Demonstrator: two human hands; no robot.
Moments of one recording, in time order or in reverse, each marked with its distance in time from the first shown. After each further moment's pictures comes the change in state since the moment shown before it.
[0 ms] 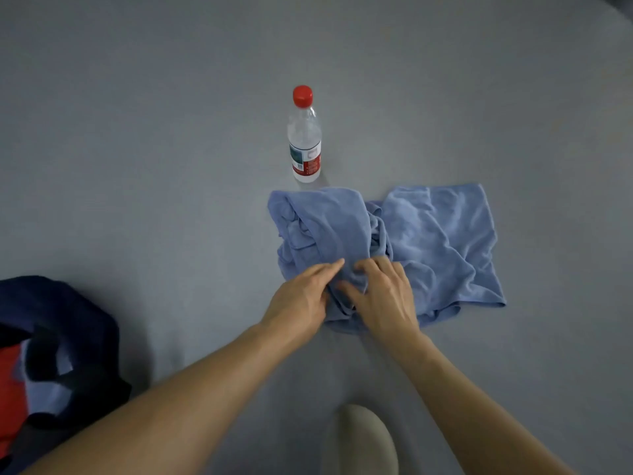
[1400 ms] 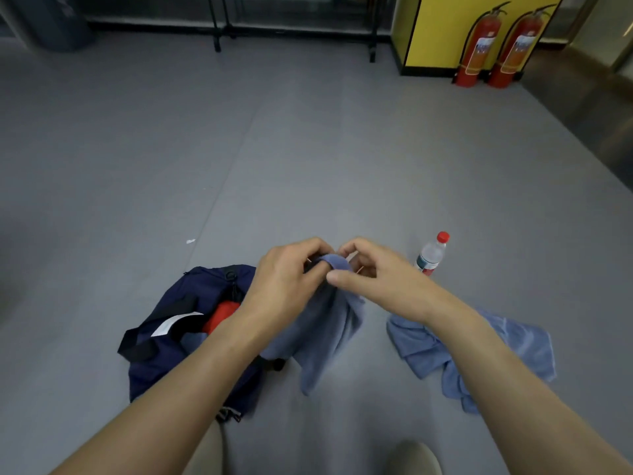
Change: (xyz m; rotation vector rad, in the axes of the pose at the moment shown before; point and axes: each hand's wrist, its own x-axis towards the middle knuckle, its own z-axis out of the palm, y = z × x) left_hand -0.325 0.065 -0.313 -0.203 0.710 -0.158; right_hand -0.076 -0.396 -0.243 0.382 -0.663 -0.537
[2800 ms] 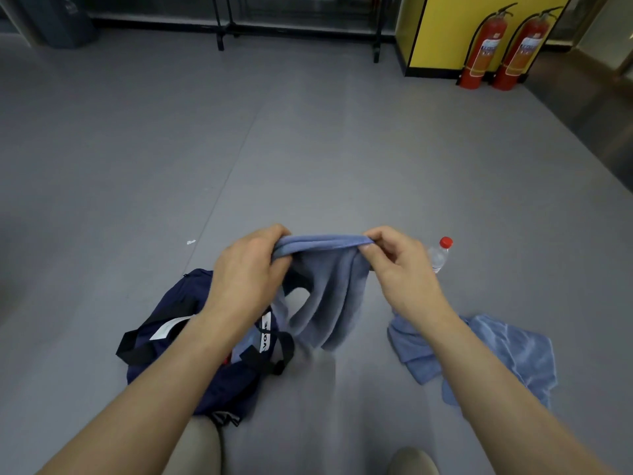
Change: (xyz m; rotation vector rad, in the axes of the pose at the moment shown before) left_hand 0.015 -0.024 -0.030 0.319 0.171 -0.009; right_hand 0.013 0.003 0.003 0.084 0.448 -0.028
